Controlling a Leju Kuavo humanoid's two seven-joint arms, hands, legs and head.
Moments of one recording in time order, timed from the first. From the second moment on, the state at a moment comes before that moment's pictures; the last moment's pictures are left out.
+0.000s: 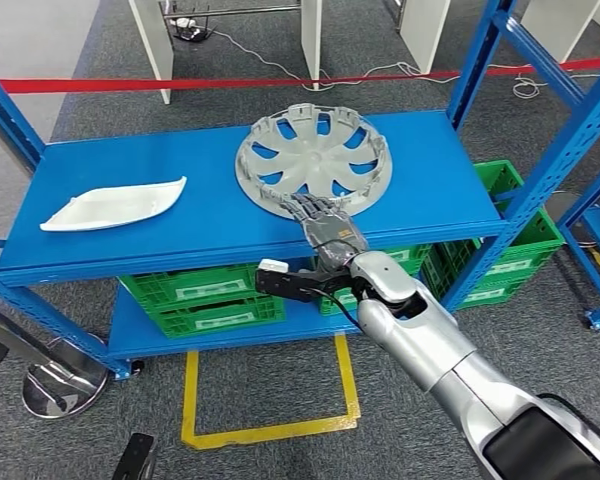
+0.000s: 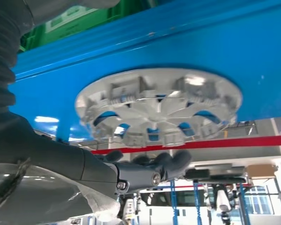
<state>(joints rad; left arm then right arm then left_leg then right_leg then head) -0.14 -0.12 0.80 -0.25 -0.89 0.22 -0.39 -0.67 -0.02 0.77 -1.06 1.02 -0.06 0.01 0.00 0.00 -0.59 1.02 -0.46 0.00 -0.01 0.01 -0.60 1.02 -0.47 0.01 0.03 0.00</state>
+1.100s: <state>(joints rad) -0.17 -0.14 0.78 -0.25 -0.88 0.20 -0.41 -0.75 0.04 0.86 -1.03 1.07 -0.05 0.03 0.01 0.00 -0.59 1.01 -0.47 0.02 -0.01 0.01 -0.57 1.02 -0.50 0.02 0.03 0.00</state>
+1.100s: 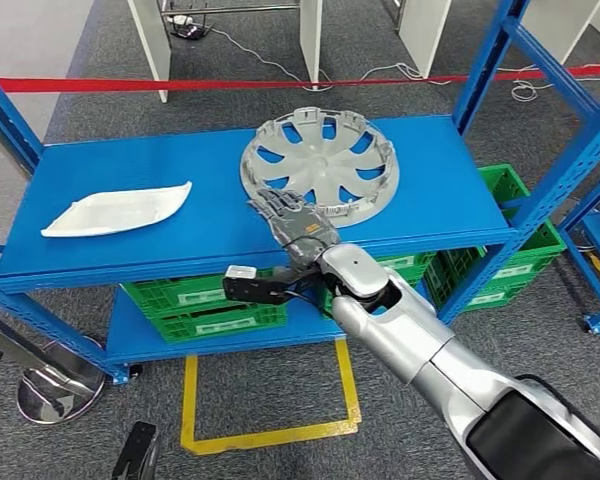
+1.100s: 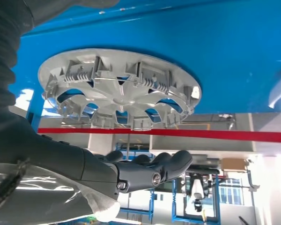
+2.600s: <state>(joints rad) -0.15 -0.14 0.74 -0.25 -0.86 0.26 -0.33 -0.88 -0.02 0.83 -0.80 0.99 0.25 0.07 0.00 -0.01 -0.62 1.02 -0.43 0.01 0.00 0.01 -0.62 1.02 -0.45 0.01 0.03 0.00</state>
